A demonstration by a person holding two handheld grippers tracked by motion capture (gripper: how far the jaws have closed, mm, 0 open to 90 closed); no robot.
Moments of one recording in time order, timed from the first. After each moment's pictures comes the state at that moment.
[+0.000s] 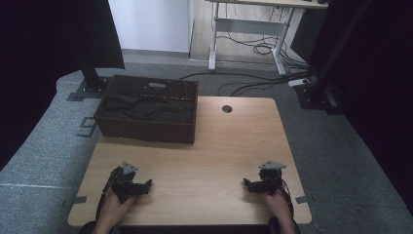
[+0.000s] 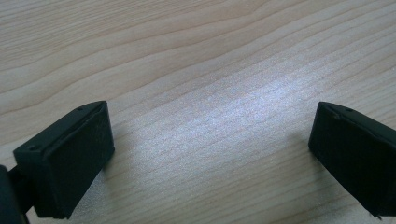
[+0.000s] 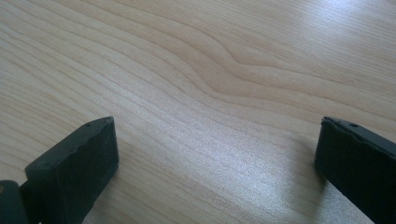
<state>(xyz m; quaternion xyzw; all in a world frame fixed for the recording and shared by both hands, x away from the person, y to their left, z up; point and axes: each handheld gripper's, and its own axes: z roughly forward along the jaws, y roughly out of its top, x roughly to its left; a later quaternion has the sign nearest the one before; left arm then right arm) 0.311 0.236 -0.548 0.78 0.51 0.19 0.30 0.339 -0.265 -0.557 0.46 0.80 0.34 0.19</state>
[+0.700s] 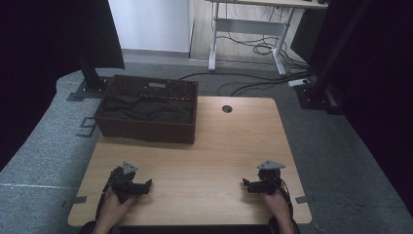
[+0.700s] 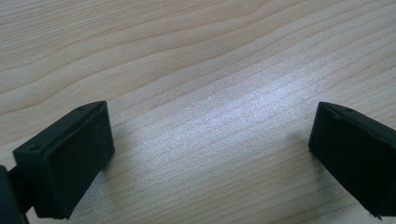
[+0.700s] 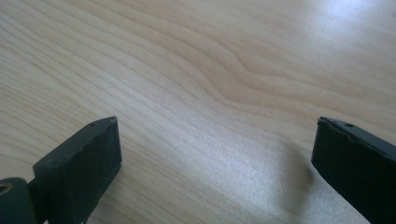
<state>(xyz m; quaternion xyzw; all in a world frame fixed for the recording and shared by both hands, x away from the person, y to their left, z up) 0.311 0.236 -0.548 0.78 0.51 0.19 0.30 0.337 -0.261 -0.550 0.45 0.80 0.35 0.19</state>
